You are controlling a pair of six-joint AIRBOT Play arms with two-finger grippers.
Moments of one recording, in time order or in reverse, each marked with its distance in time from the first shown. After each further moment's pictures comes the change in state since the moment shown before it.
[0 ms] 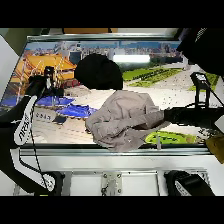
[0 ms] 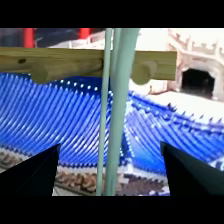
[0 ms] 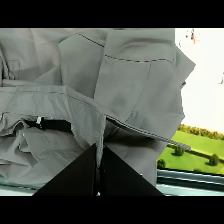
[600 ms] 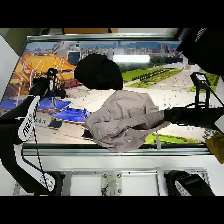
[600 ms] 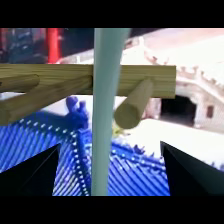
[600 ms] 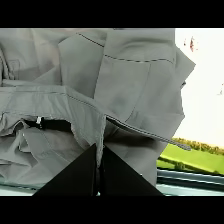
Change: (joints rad) left arm 0.001 -0.053 0.013 0.001 0.043 0.013; right arm 0.000 0.000 0.000 0.000 0.000 0.000
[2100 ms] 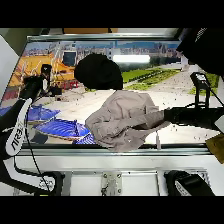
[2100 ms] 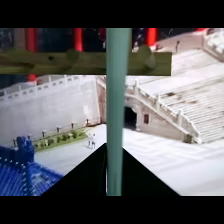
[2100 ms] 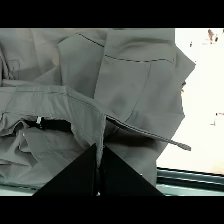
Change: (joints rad) left arm -0.002 0.217 -0.114 -0.001 0.016 -0.001; right arm 0.000 0.000 0.000 0.000 0.000 0.000
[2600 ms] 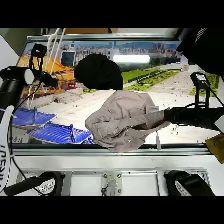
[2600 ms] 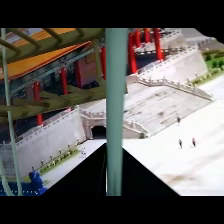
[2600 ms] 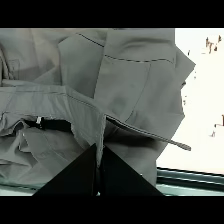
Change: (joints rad) left arm -0.068 0.318 0.000 -0.166 -0.125 0.350; right arm 0.000 0.000 0.000 0.000 0.000 0.000
